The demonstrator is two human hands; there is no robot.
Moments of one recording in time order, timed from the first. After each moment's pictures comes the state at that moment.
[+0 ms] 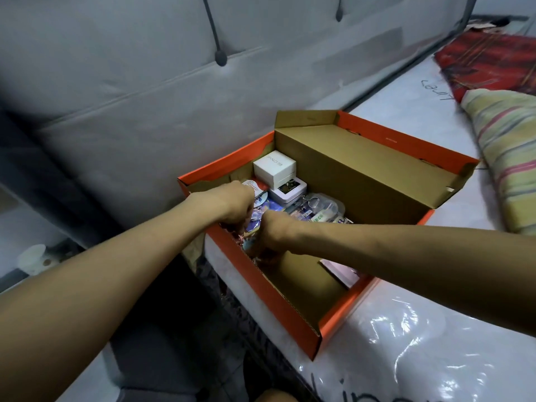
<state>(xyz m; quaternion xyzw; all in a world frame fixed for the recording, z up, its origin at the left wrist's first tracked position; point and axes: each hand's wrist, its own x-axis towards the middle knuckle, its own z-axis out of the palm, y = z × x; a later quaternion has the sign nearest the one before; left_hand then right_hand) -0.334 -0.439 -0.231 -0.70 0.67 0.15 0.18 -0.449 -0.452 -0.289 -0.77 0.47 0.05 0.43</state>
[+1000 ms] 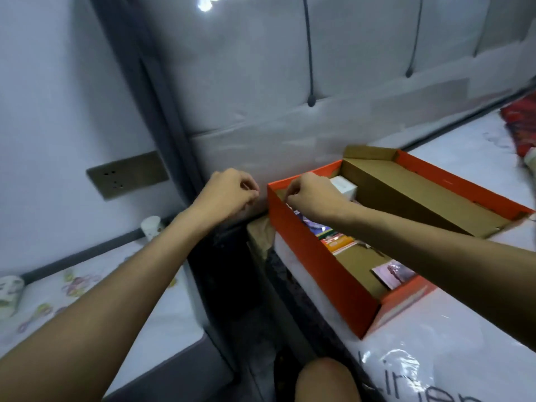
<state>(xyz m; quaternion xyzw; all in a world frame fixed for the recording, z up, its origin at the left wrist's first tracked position) -0.258 -0.289 -0.158 -0.78 0.56 0.10 -0.27 -0.418 -0.383 -0.171 -0.87 0.40 -0.15 0.24</state>
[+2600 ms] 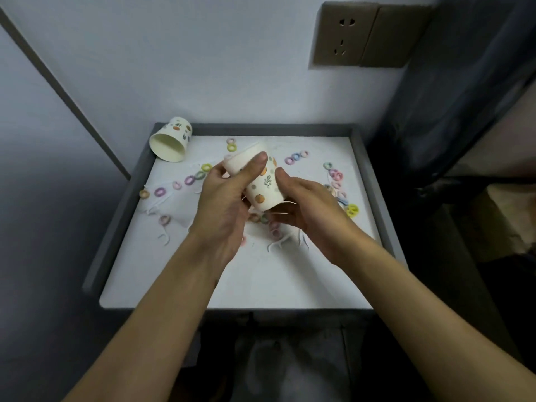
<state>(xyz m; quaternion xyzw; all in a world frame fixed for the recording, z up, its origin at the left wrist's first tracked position) -0.062 -0.005 -0.311 -0.54 0.03 0.25 -0.81 -0.128 -0.132 -0.326 -0.64 0.17 0.00 0.75</state>
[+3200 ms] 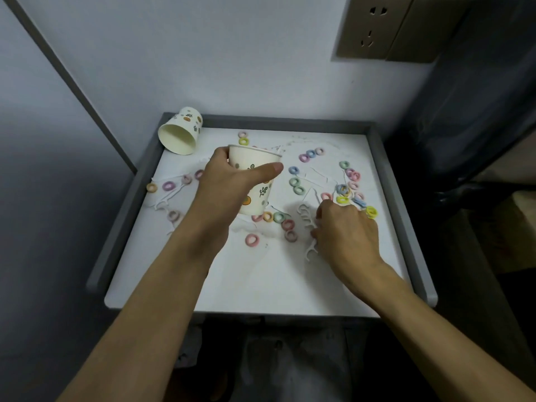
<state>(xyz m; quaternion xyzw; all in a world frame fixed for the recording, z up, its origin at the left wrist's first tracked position) -0.029 0.014 -0.315 -0.72 0.05 0.19 -0.67 -0.131 -0.134 -0.366 -0.96 0.26 0.00 0.06</state>
